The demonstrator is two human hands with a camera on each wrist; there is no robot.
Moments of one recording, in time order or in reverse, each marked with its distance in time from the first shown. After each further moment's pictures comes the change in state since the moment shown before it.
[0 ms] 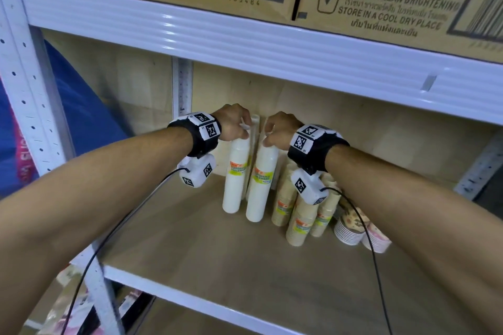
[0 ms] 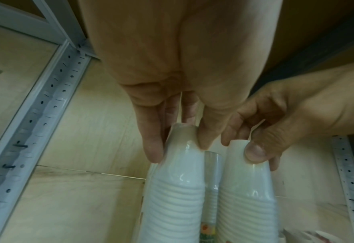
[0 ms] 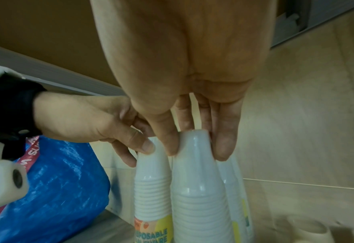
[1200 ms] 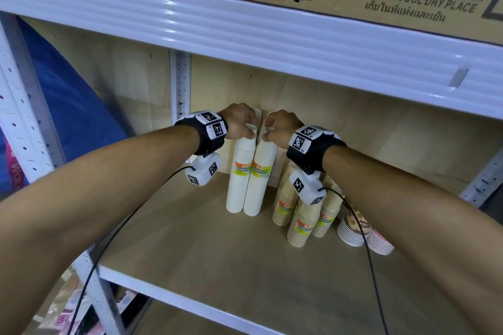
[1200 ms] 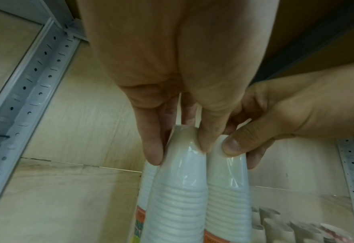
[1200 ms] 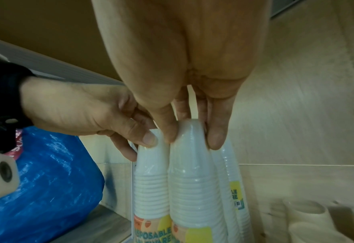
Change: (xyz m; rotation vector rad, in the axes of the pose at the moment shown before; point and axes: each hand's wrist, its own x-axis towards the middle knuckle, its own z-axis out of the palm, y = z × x) left_hand 0.023 0.001 0.018 -0.042 -0.059 -0.006; right_hand 0.027 0.019 0.021 0.208 0.027 0.020
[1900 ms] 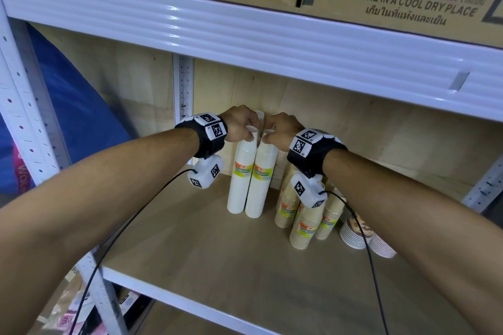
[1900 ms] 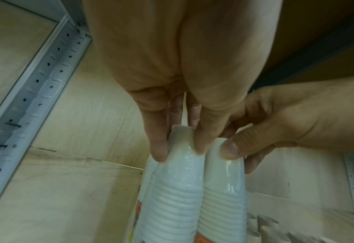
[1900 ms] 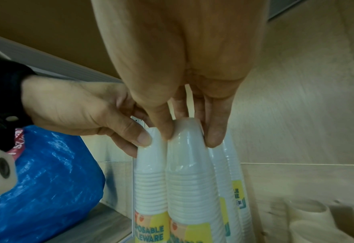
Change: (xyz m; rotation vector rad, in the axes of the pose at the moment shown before) left_hand -0.001 -0.005 -0.001 -0.042 -0.008 0.025; right_hand 0.002 -0.001 0.004 0.026 -0.006 -0.063
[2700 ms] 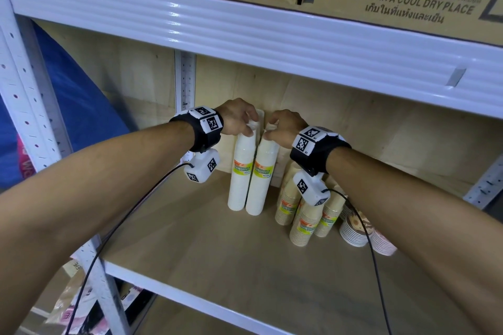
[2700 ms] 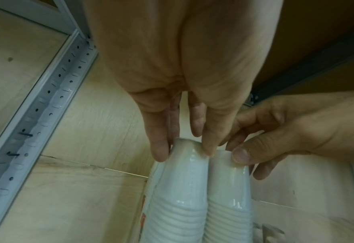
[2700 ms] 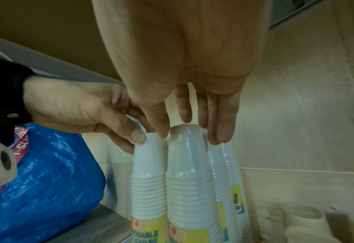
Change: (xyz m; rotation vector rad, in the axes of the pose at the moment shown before) left_hand -0.009 -0.002 -0.012 -0.104 -0.018 -0.038; right_hand -0.003 0.001 -0.003 -0.017 0.051 0.032
